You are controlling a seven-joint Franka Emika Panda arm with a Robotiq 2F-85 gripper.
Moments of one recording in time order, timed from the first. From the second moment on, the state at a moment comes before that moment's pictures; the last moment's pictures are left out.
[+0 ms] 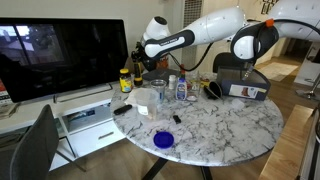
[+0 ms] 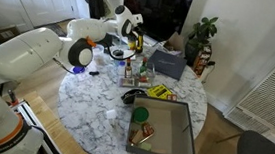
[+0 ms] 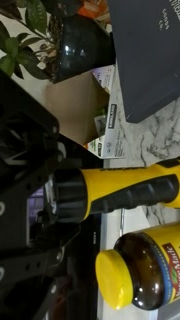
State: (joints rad) arm 0.22 1.42 -0.12 -0.44 -0.06 2.67 0.27
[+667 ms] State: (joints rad) arm 0.21 1.29 -0.05 -0.44 -0.05 2.41 0.17
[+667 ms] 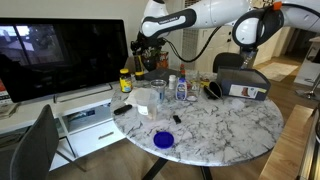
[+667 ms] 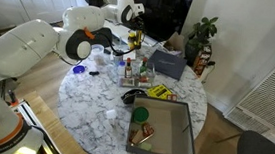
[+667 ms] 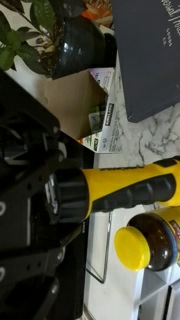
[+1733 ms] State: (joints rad) arm 0.10 1.18 0.20 -0.44 0.08 2.24 -0.36
